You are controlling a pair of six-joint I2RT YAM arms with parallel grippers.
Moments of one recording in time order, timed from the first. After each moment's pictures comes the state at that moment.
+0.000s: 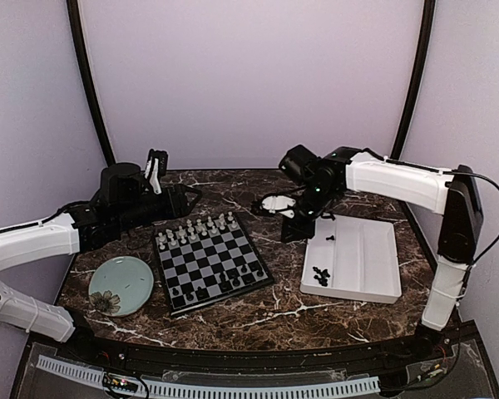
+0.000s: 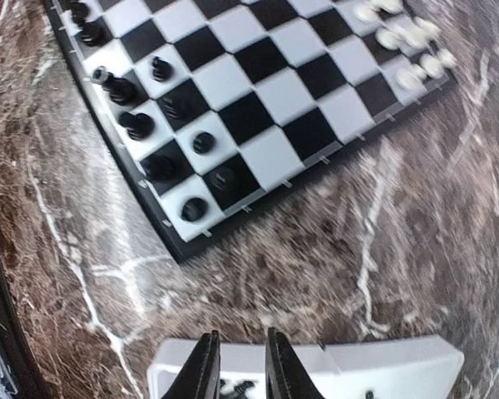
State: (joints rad) left arm -0.68 1.18 0.81 0.06 -0.02 -0.56; right arm 0.84 1.88 1.62 -0.98 -0.19 -0.60
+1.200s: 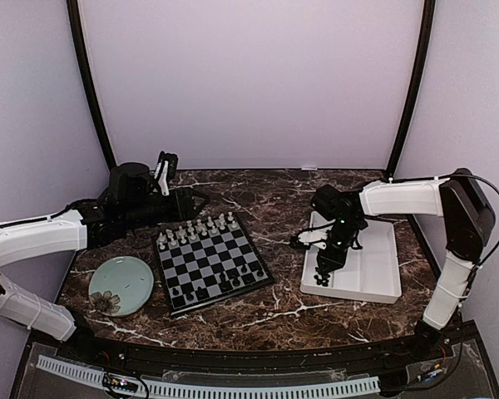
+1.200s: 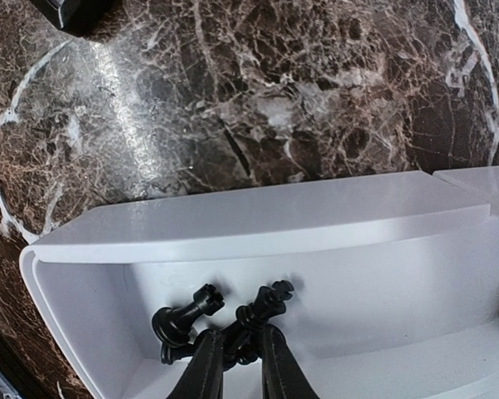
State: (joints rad) left arm -0.68 1.25 0.84 0.05 0.06 -0.54; right arm 0.64 1.79 1.18 -0.89 -0.17 -0.57
